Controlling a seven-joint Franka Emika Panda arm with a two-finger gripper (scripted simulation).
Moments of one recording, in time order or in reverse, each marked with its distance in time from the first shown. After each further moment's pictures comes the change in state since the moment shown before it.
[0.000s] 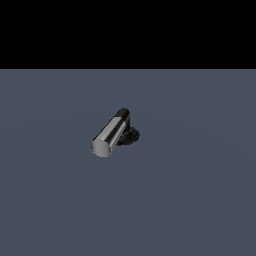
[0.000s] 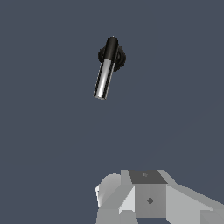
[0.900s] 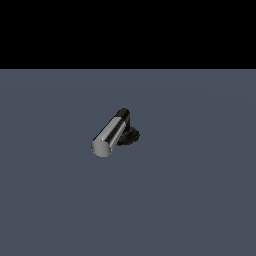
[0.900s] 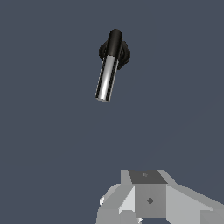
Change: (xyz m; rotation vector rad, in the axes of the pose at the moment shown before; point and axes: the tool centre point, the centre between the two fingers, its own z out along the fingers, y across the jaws) arm 0.017 -0.019 0.059 0.000 -0.007 0.023
